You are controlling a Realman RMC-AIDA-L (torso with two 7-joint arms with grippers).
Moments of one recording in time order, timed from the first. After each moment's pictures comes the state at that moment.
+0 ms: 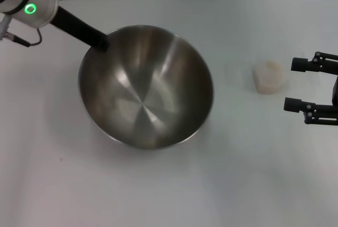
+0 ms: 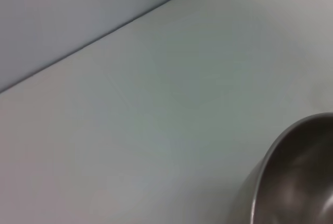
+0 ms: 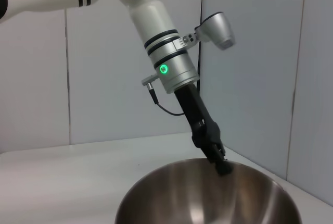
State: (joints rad) left arm -0.90 -2.07 1.07 1.04 2.67 1.44 -2.52; right arm 0.27 2.08 -0.60 -1.04 -1.84 -1.91 1.23
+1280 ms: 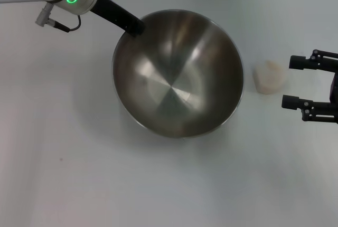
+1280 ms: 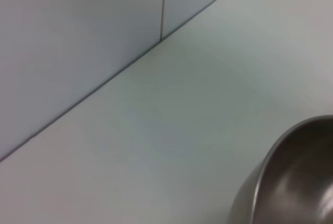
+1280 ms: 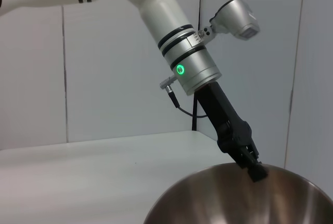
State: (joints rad) left arm -0.94 -2.08 1.21 0.98 2.54 1.26 -2.48; right arm 0.28 2.08 -0.60 -1.03 -1.85 -1.89 1.23
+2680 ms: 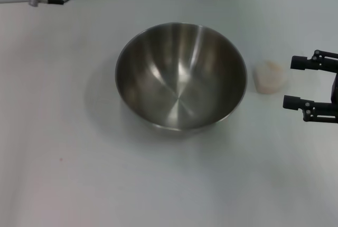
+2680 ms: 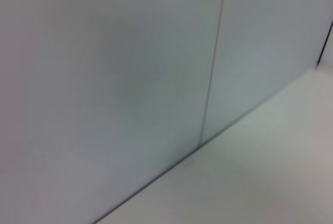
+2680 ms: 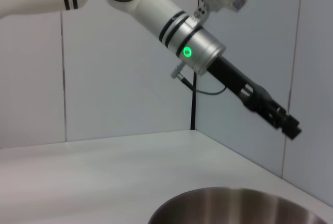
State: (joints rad) left arm -0.83 -2.06 1.16 1.08 2.32 1.08 -2.39; right arm 0.27 2.08 -0.60 -1.04 -1.85 -1.89 1.23
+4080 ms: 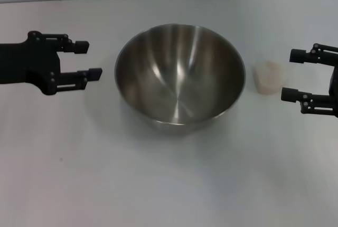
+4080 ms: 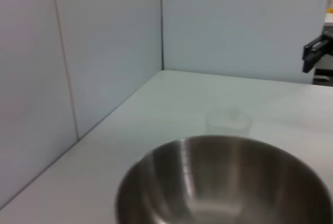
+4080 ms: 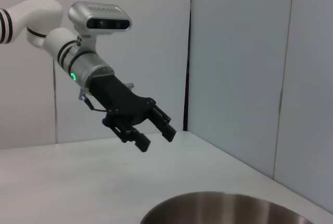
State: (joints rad) left arm -0.43 -2.05 0.88 1.17 1.97 1.63 -1.55; right arm 0.28 2.08 -0.60 -1.04 -1.85 -1.87 1.24
